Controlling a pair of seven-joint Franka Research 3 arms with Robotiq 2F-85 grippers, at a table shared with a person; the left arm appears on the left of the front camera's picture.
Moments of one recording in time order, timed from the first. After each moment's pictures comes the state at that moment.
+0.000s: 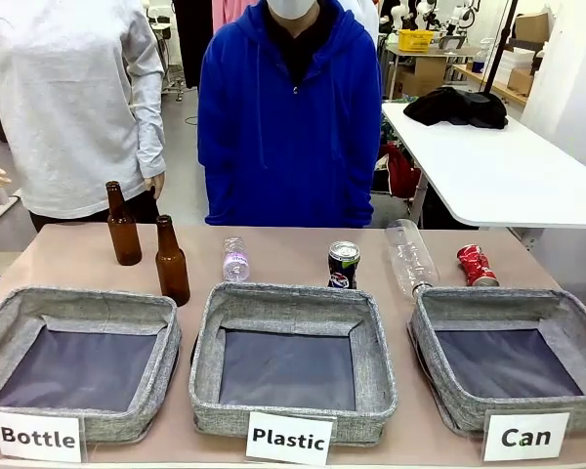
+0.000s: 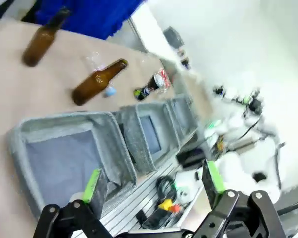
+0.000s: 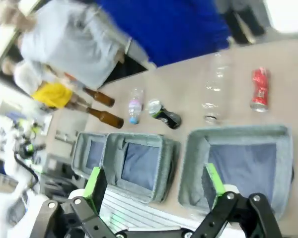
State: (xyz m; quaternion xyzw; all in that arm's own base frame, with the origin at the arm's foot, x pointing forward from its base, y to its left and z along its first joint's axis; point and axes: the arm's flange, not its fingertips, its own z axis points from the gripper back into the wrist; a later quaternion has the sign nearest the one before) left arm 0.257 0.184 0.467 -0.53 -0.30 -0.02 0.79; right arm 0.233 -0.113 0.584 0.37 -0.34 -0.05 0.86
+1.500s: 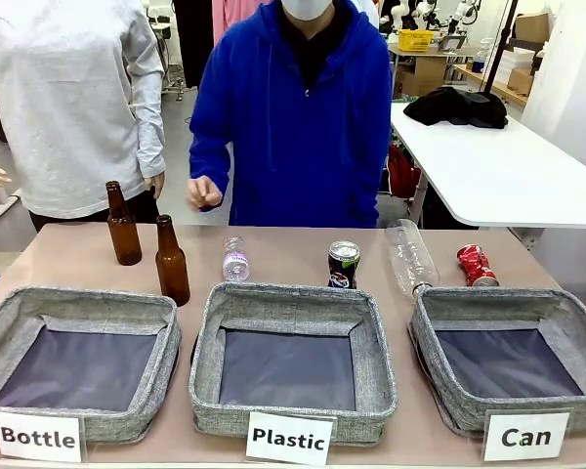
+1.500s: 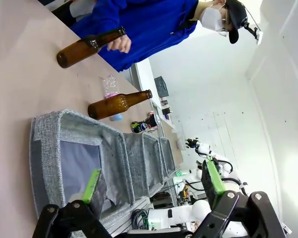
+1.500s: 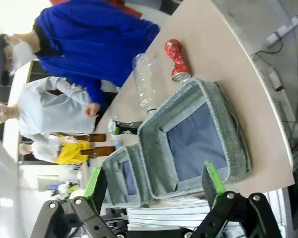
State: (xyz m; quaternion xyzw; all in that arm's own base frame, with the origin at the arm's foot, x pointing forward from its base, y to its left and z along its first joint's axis) left arm 0.253 0.231 0.391 -0.59 -0.31 0.11 0.74; right arm 0.194 -0.249 0.475 0.42 -0.28 -0.27 0.82
